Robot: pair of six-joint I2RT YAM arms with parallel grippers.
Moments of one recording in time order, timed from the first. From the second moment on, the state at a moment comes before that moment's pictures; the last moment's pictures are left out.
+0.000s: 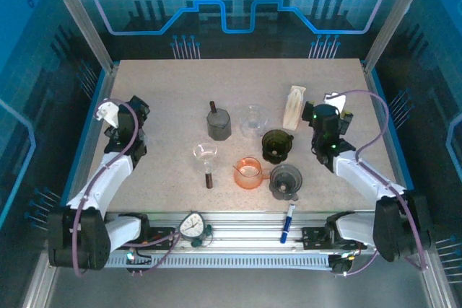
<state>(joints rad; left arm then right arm) -0.01 1.12 0.70 -0.05 -0.57 -0.81 0.23 1.20 0.68 0.09 0.58 0.30</state>
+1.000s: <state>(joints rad) -0.46 1.04 0.68 -0.42 0.06 -0.85 0.68 1.14 0.78 -0.42 0.00 0.28</state>
